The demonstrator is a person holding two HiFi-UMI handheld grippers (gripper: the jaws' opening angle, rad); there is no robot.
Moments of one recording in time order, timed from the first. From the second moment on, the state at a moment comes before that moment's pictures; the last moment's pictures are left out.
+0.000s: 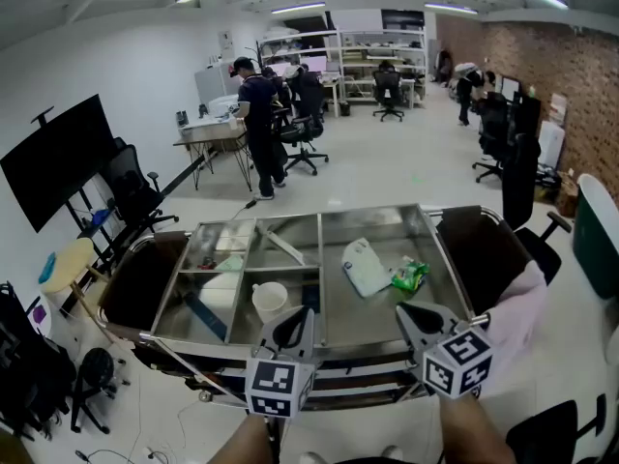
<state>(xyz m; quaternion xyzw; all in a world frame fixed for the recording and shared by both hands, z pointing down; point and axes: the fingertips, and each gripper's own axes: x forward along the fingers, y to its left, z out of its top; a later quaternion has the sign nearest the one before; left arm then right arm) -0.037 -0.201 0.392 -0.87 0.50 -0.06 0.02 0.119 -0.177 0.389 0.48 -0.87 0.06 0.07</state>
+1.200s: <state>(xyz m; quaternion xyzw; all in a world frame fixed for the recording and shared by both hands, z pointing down) -0.036 -0.187 0.403 -0.87 0.49 -0.07 0.02 0.115 -0.167 0.399 0.46 -0.88 0.06 0.08</state>
